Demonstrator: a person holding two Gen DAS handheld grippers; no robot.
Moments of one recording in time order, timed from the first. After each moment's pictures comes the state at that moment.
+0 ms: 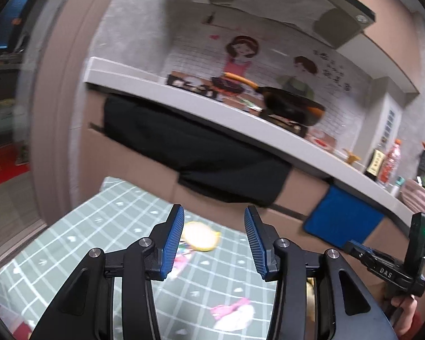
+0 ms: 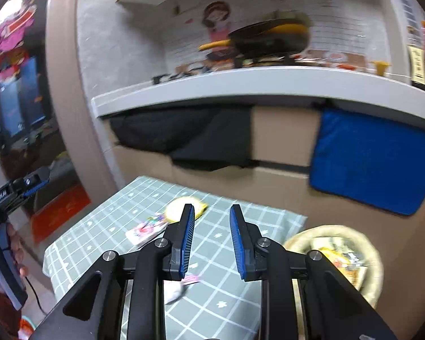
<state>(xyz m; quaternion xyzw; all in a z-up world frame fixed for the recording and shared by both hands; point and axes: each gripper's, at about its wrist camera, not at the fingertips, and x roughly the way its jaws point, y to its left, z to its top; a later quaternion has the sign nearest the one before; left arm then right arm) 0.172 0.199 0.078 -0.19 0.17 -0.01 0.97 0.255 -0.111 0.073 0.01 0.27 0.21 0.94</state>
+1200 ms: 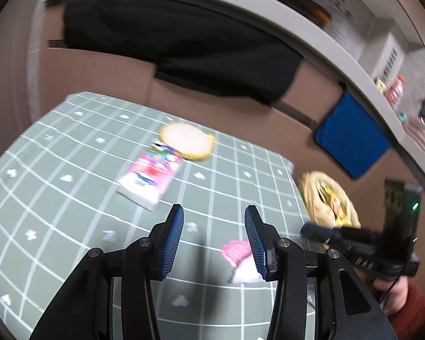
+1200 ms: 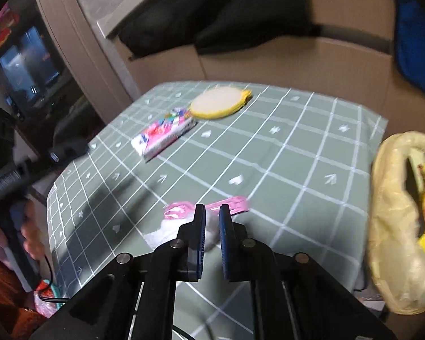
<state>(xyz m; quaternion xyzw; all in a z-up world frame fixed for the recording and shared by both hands) 0.252 0.156 -0.063 -0.16 0.36 -0.12 0.91 0.295 -0.066 -0.080 0.02 0.43 0.27 0.86</state>
